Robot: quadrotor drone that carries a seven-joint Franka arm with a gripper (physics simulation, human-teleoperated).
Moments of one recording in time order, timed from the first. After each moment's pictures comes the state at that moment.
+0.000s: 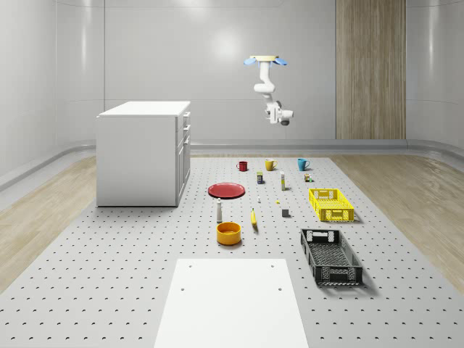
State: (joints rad) arm 0.37 -0.85 -0.76 -2.42 1.00 1.47 0.65
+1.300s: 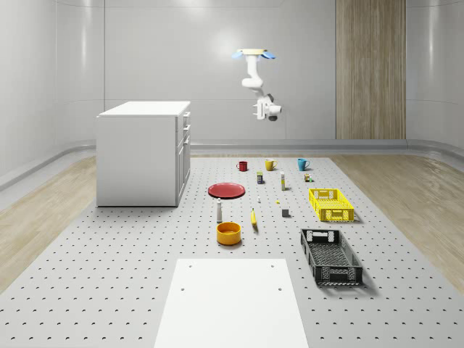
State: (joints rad) arm 0.51 -0.97 -0.82 -2.44 0.92 1.59 0.71
